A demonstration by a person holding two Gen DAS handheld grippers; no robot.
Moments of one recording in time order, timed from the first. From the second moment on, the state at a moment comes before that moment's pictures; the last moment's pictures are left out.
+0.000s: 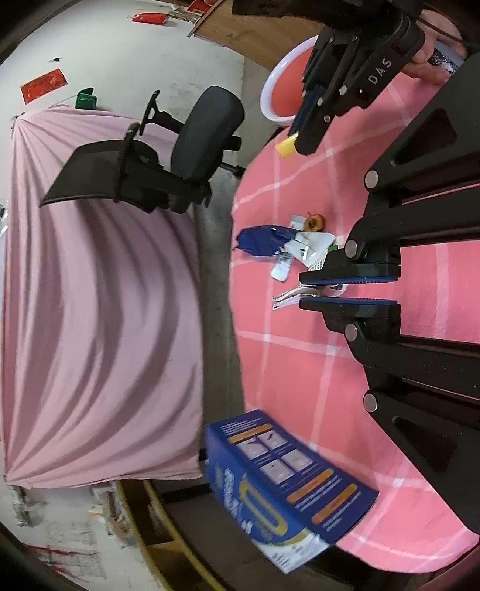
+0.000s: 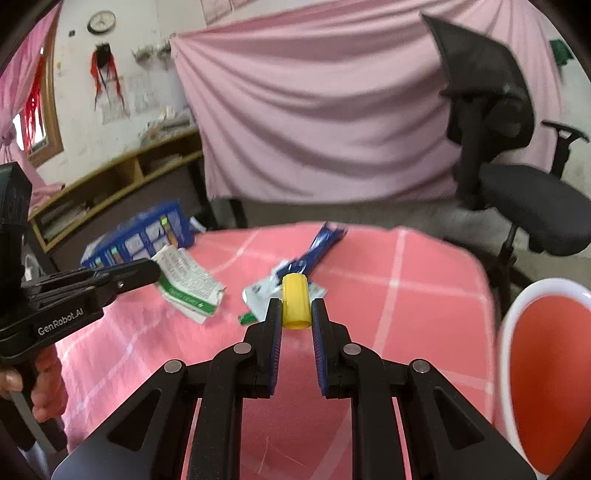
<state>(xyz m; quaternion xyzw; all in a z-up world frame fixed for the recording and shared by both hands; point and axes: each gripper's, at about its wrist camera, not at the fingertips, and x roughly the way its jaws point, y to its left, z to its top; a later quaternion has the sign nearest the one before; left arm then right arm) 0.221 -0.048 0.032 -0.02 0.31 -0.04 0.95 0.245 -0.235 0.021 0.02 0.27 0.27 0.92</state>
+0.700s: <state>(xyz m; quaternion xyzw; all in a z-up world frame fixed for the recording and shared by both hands) 0.180 -0.099 0.094 0.01 0.17 -0.06 0.98 0.204 -0.302 0.066 0.08 0.10 0.22 0.97</state>
